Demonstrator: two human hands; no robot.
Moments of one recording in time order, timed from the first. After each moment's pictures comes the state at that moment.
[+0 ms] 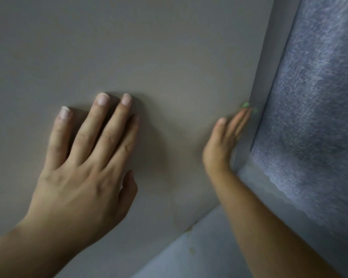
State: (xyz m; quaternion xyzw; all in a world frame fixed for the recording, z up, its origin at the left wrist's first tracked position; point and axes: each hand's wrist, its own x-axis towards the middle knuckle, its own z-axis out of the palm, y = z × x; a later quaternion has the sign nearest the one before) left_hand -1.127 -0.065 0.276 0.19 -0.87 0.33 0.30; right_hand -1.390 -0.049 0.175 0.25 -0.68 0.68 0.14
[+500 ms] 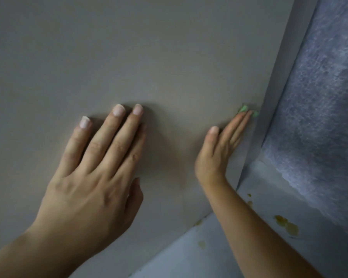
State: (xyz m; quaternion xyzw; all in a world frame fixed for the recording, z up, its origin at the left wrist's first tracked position) left_hand -1.105 -0.059 0.265 0.19 -0.88 0.34 0.26; right_hand -1.334 -0.049 0.163 0.27 -0.68 0.67 0.14
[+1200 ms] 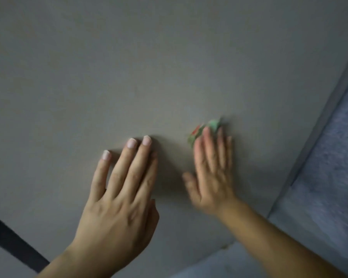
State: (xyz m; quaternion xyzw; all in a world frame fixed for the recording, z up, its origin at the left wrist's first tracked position) left_hand -0.988 -0.045 0.283 0.30 -0.84 0.32 0.30; right_hand -1.212 -0.040 0.243 0.64 -0.55 0.39 0.36
